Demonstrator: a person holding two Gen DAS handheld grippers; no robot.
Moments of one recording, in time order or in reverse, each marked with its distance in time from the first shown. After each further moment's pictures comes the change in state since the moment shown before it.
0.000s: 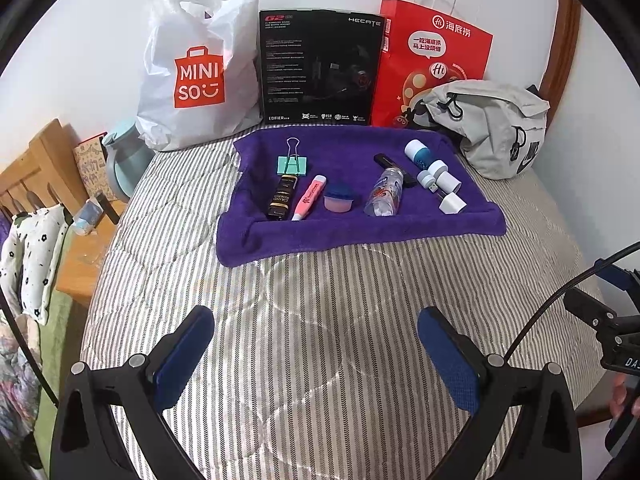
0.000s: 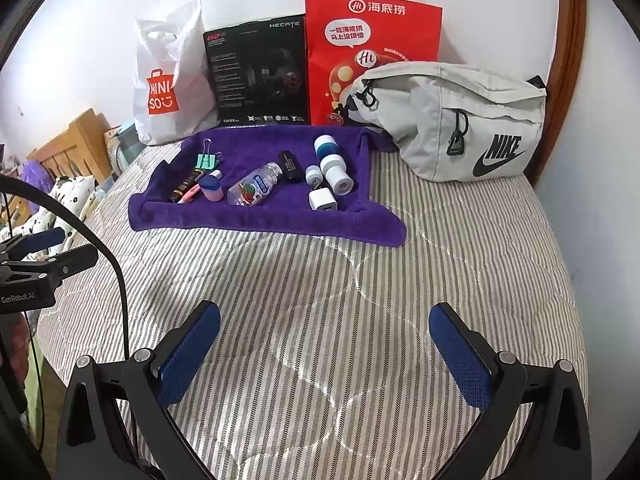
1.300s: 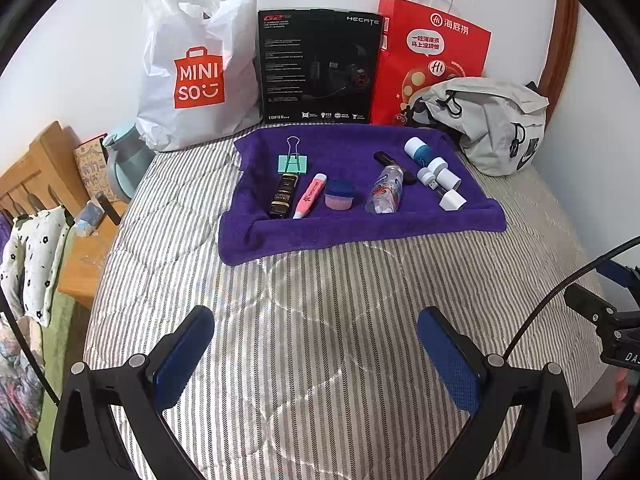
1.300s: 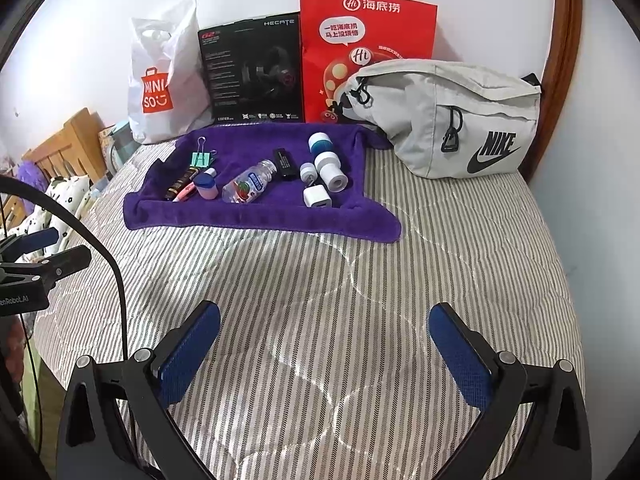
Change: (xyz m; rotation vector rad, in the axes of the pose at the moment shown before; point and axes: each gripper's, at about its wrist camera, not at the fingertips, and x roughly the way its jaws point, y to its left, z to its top) left arm -0.002 0.000 -0.002 -0.001 0.002 0.003; right arm 0.000 -0.003 0.000 0.005 0.007 -0.016
